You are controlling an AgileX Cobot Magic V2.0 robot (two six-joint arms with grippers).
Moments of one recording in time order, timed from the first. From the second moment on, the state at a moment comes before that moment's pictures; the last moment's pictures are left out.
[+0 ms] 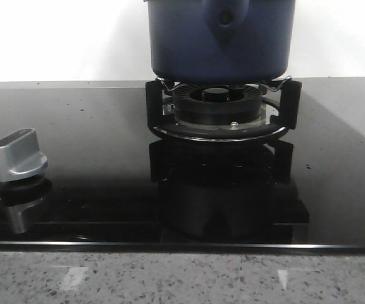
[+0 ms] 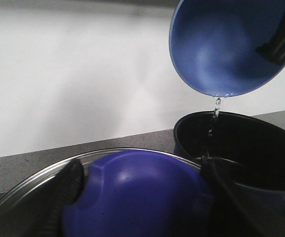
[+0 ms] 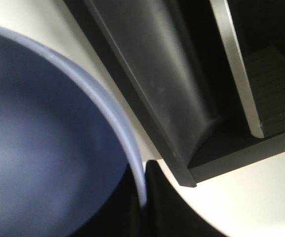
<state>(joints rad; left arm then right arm) -0.45 0.98 -0.70 0.21 -0.16 -0.29 0.80 1.78 -1.85 -1.52 1.13 0.30</state>
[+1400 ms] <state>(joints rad) -0.45 0.98 -0.70 0.21 -0.16 -0.29 0.80 1.75 -1.85 -1.31 1.17 0.36</state>
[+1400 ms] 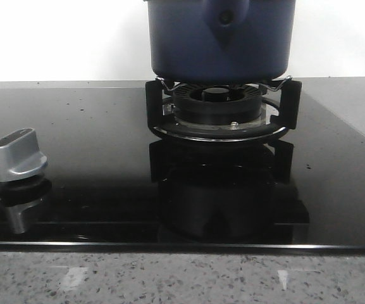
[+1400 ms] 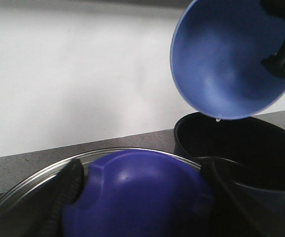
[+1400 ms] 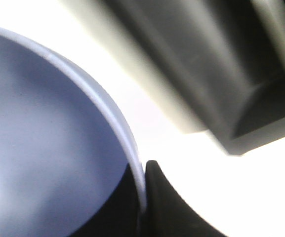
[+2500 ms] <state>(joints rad) -0.45 0.98 -0.70 0.21 -0.16 -0.29 -0.10 1.56 -1.85 -0.10 1.27 0.22</state>
